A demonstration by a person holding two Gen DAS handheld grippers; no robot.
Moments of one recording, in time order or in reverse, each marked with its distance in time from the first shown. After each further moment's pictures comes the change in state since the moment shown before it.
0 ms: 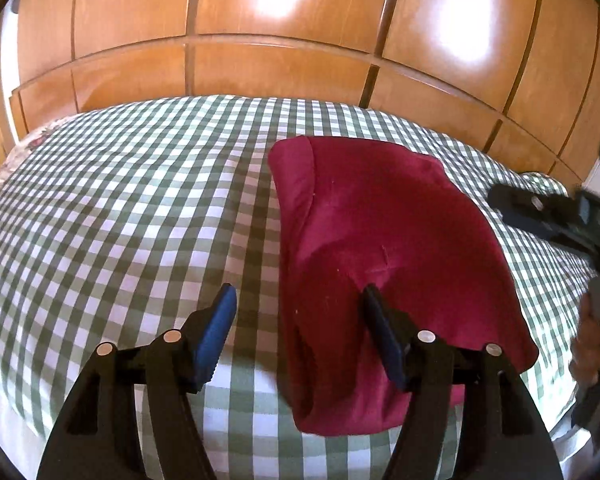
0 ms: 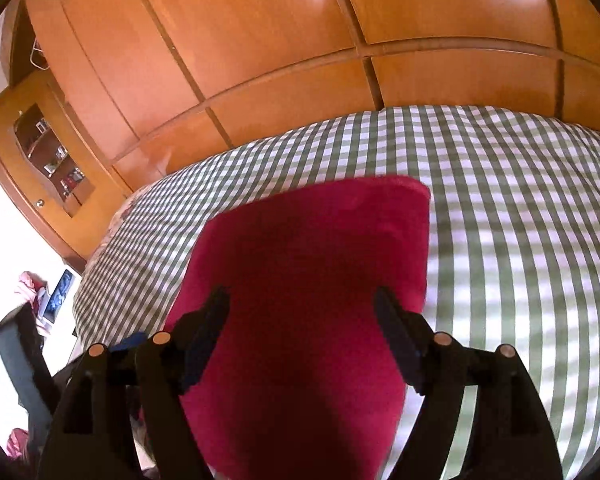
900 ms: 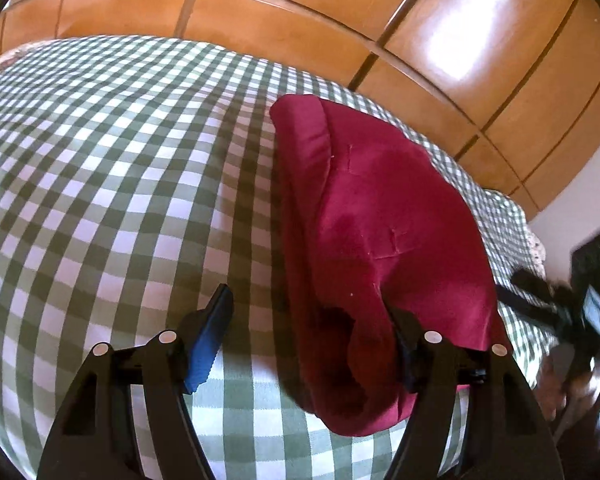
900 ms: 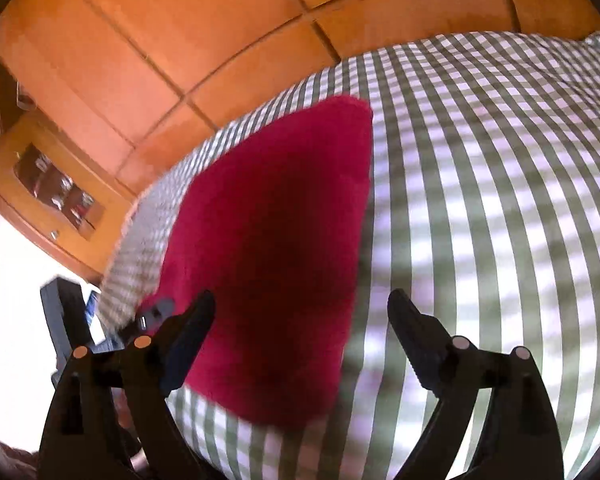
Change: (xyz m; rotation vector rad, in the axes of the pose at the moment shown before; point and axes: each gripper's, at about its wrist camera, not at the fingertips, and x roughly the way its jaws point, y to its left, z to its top) left arm 0.025 0.040 -0.017 -0.154 0.080 -0.253; right arm 0.006 -0.061 -0.028 0.209 0.062 0.079
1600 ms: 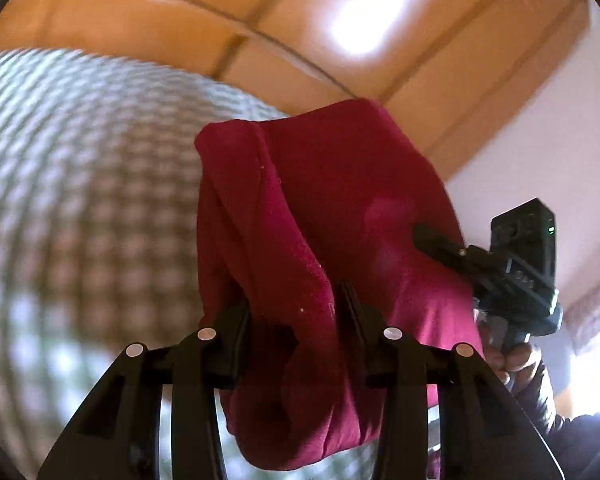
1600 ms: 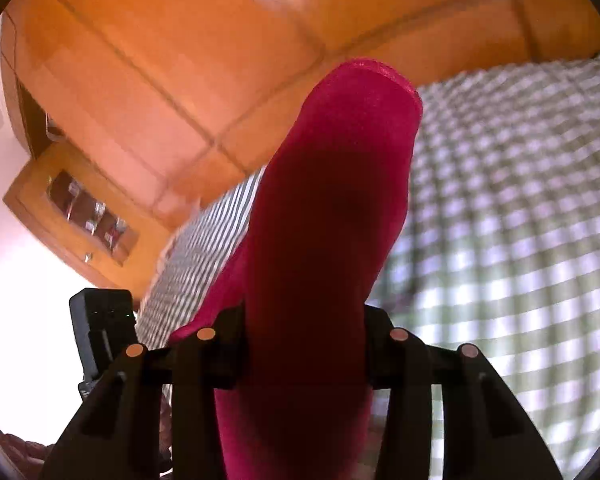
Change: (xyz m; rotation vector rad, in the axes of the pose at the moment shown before) left arm 0.043 -0.102 0.051 0.145 0.097 -0.394; right arm -0.061 -0.017 0.040 0.015 -0.165 0.100
